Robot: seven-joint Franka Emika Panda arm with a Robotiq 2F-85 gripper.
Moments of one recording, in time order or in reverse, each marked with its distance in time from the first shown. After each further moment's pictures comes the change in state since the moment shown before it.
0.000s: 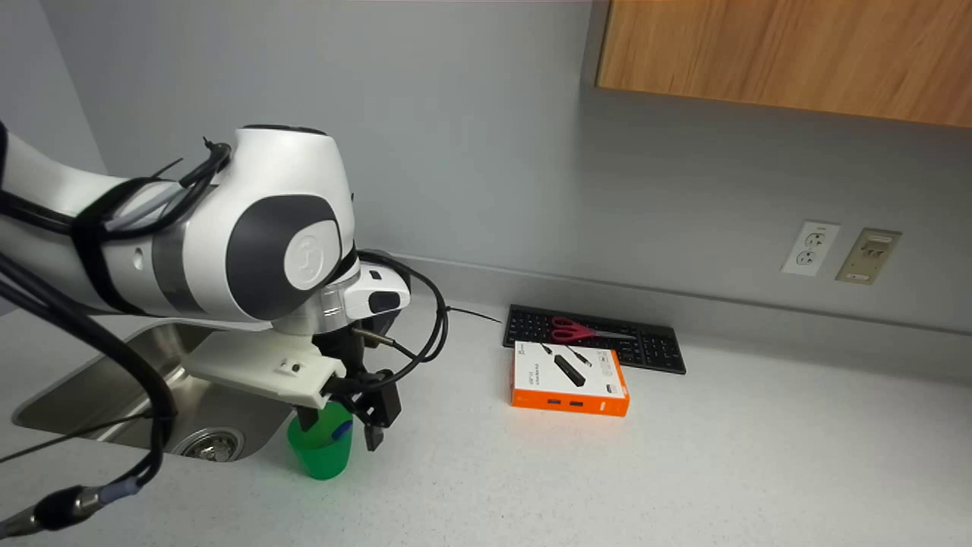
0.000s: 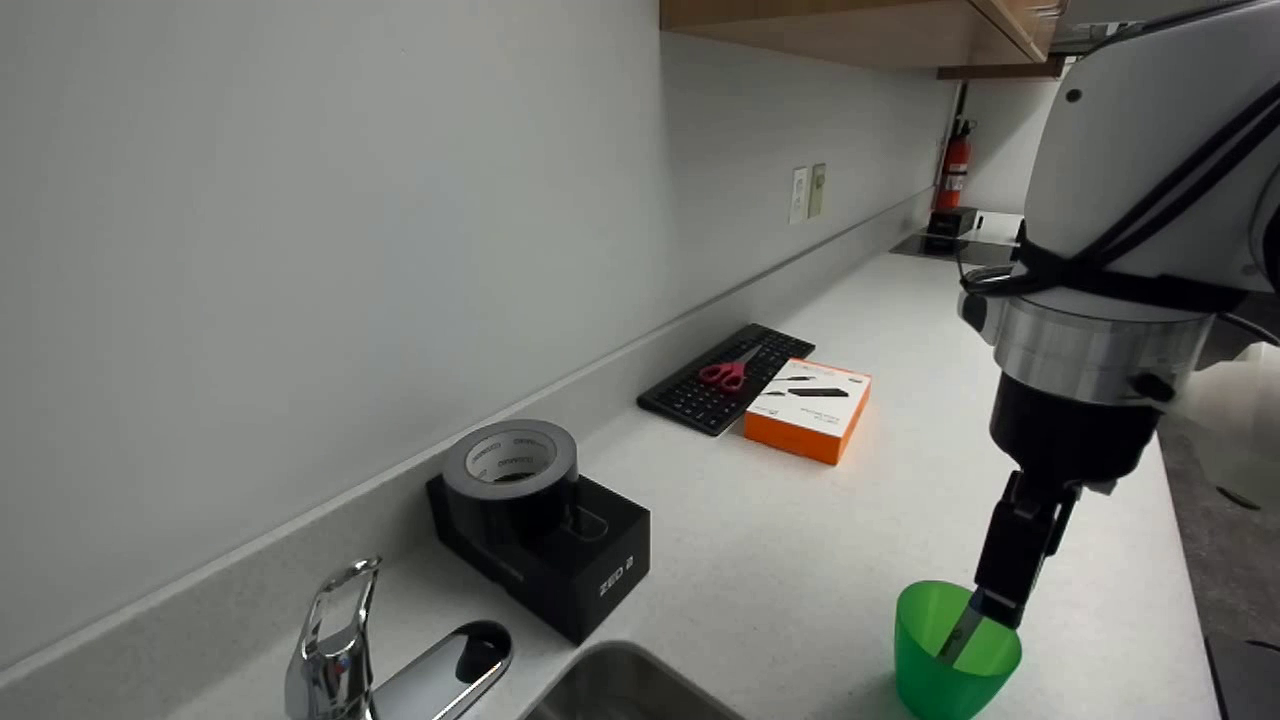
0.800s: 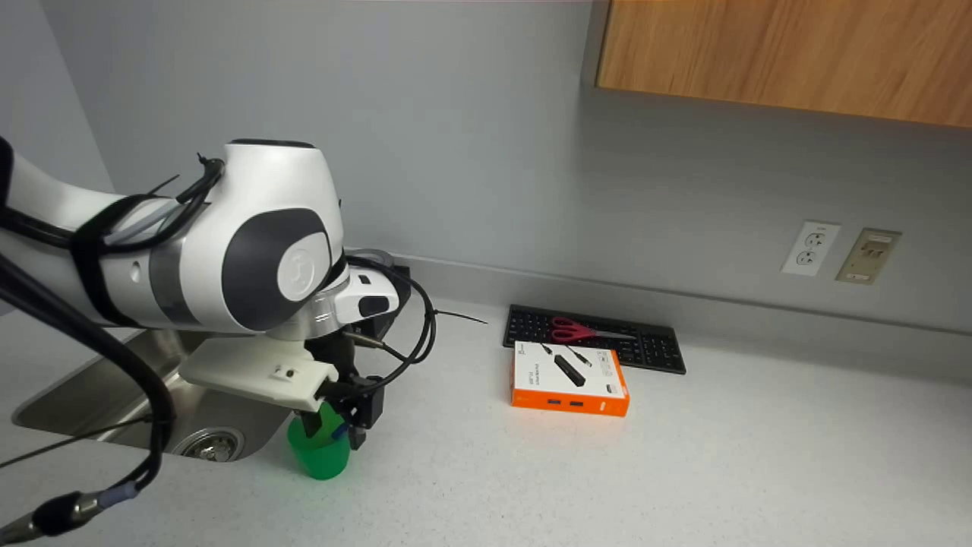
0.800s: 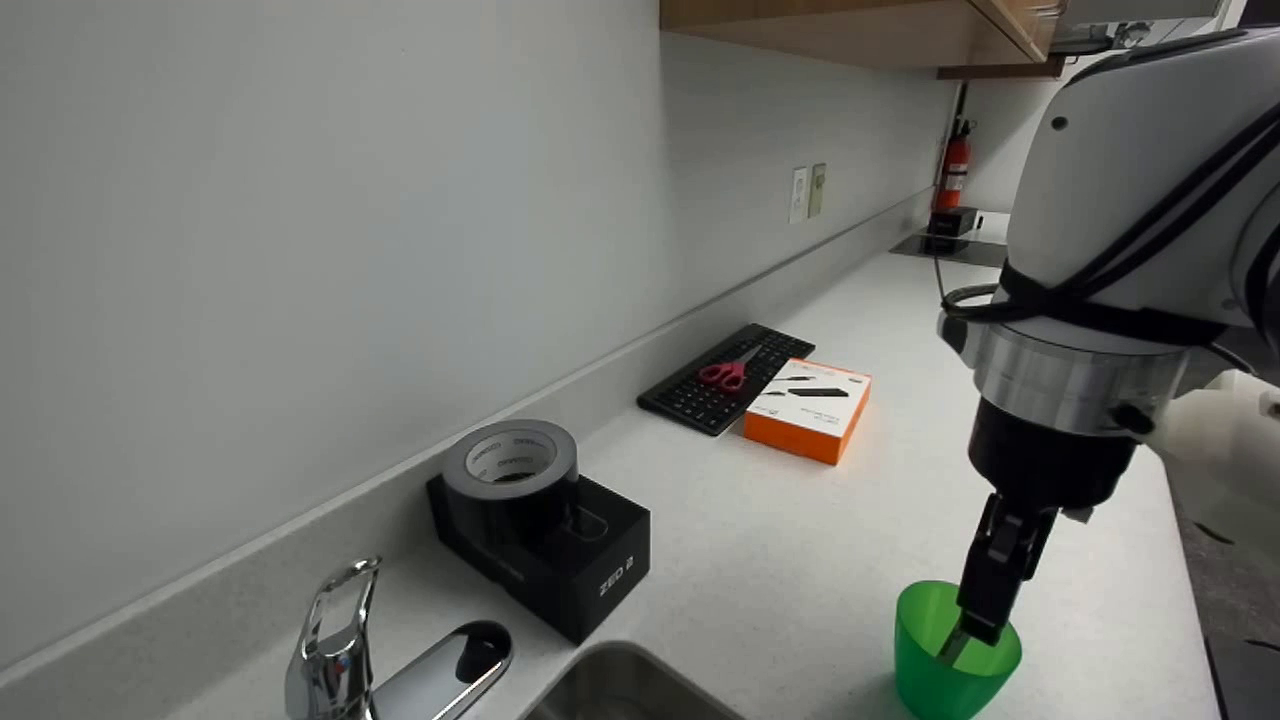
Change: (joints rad) arm 0.016 0.043 0.020 0.000 0.009 0.068 0.000
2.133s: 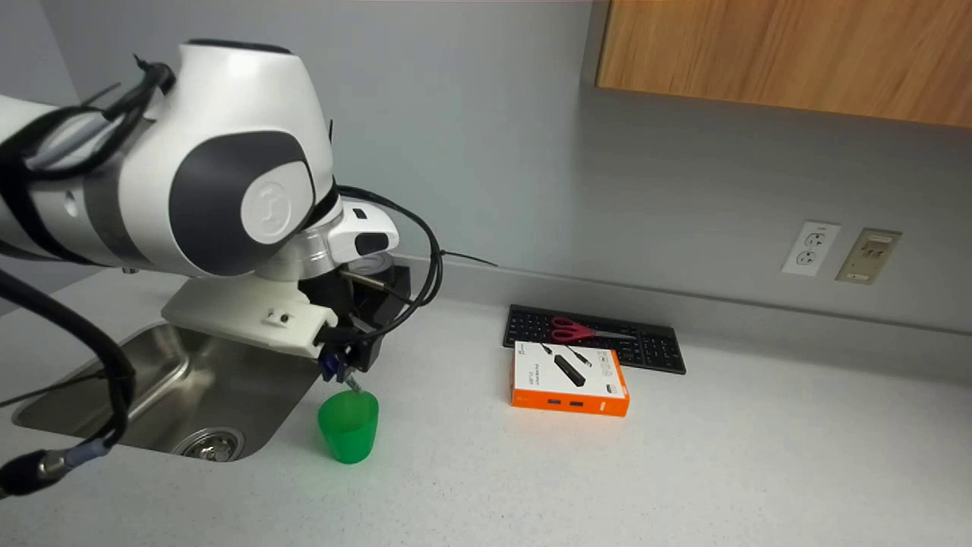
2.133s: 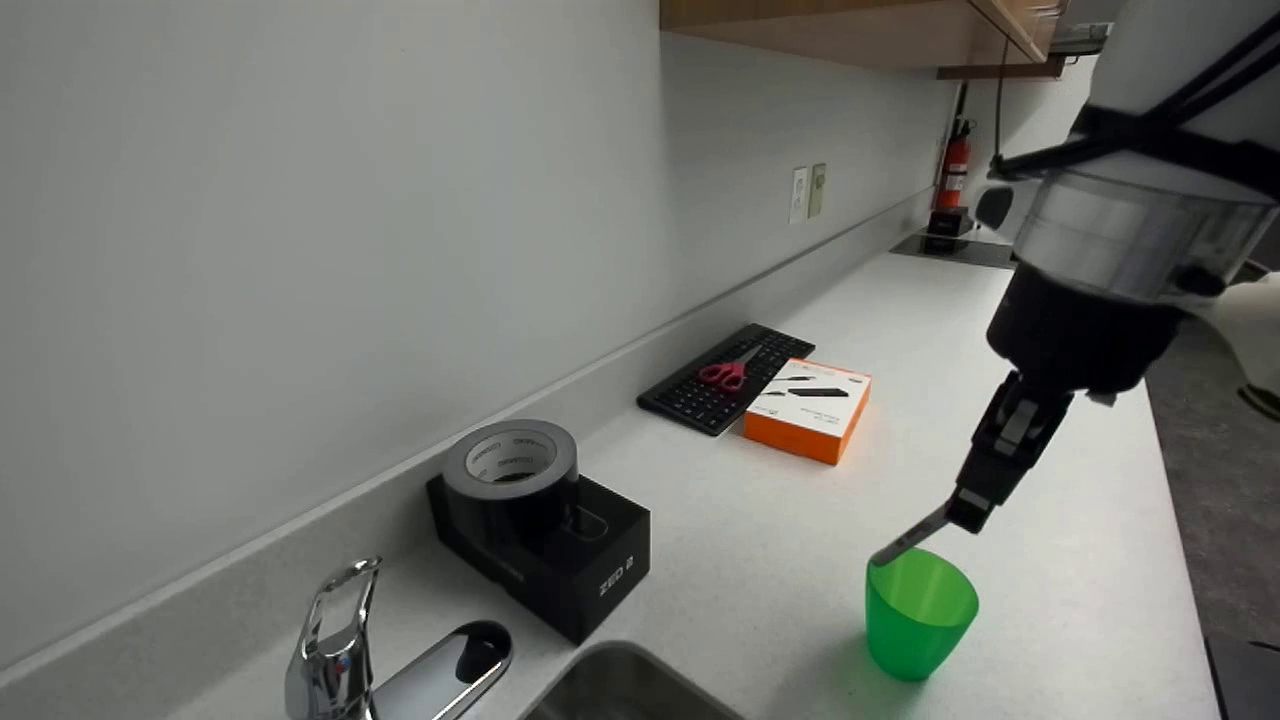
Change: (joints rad) arm 0.006 -0.181 -0.015 0.006 0.064 -0.004 -0.077
